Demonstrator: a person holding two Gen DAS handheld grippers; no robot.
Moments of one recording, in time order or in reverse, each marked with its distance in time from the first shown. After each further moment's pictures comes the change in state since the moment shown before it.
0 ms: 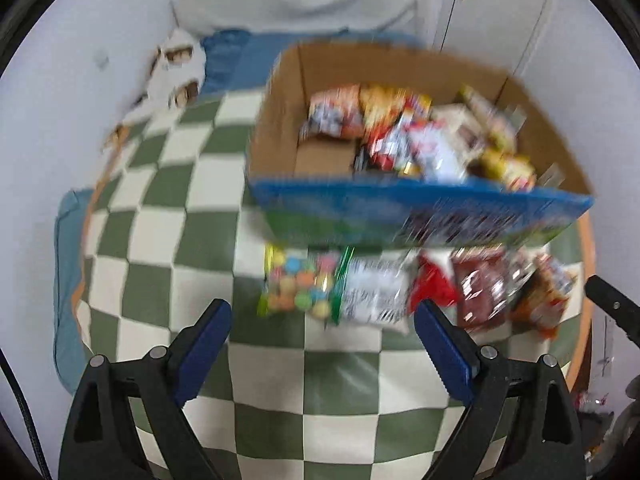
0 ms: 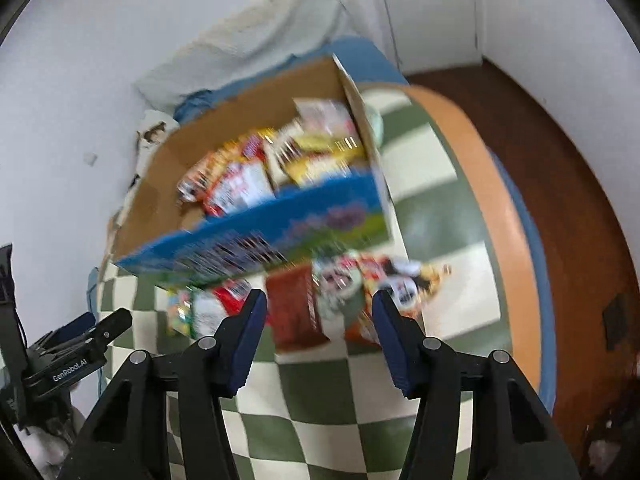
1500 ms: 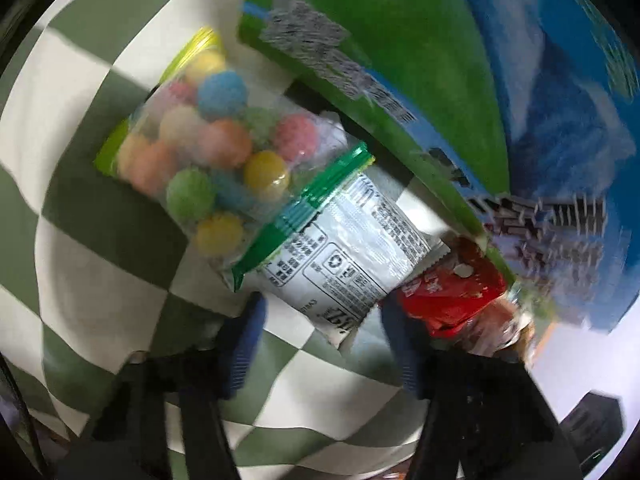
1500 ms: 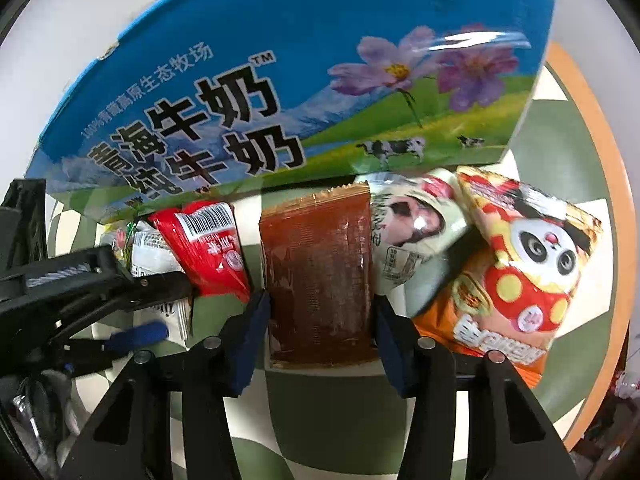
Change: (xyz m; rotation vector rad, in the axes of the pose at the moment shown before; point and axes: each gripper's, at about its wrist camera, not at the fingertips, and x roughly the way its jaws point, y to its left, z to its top) left arm 0.139 0.017 -0.048 -0.501 0.356 -0.343; right arm 0.144 0.061 -0.042 -0.129 0.131 -0.053
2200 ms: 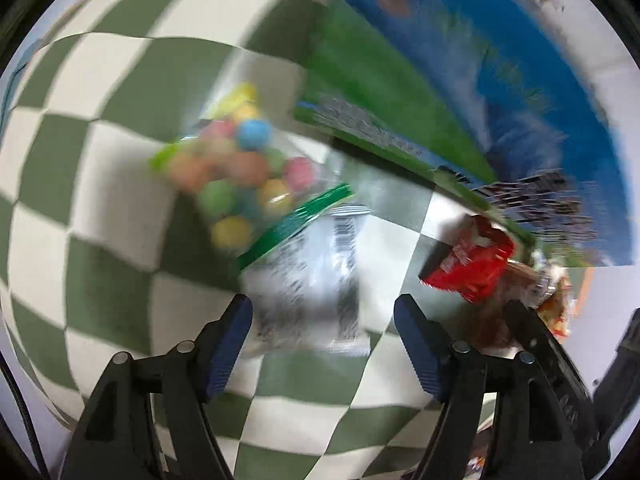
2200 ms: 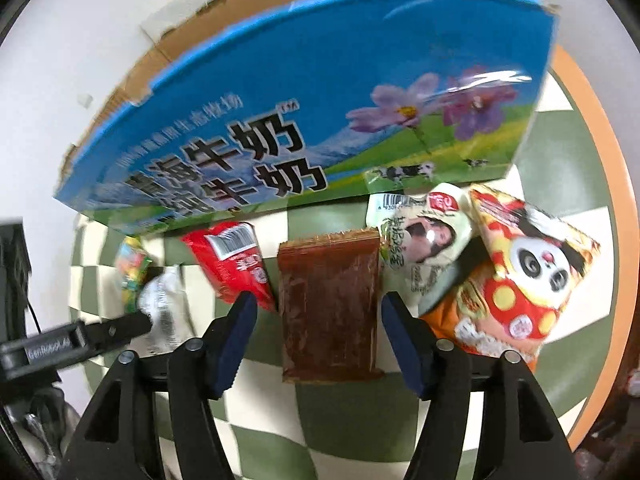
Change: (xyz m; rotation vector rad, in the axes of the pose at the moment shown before) left arm -0.024 -0.019 0.013 0.200 -0.025 0.156; right arm -0.008 -0.005 0.011 -0.002 0.045 0.038
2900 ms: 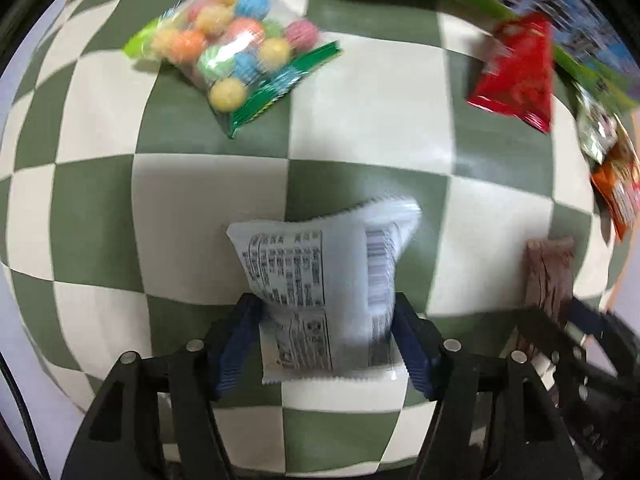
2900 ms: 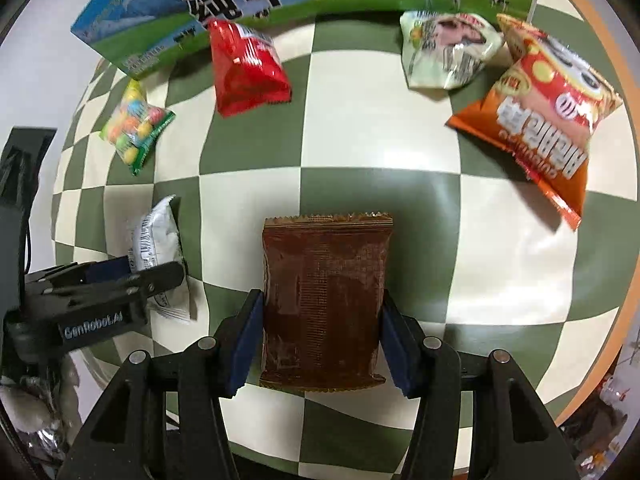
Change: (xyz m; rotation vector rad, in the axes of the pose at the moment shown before) left arm 0.049 -0.013 -0.063 0.197 0.050 0.131; right arm 0.010 -0.004 -0.096 -0.092 0.181 0.015
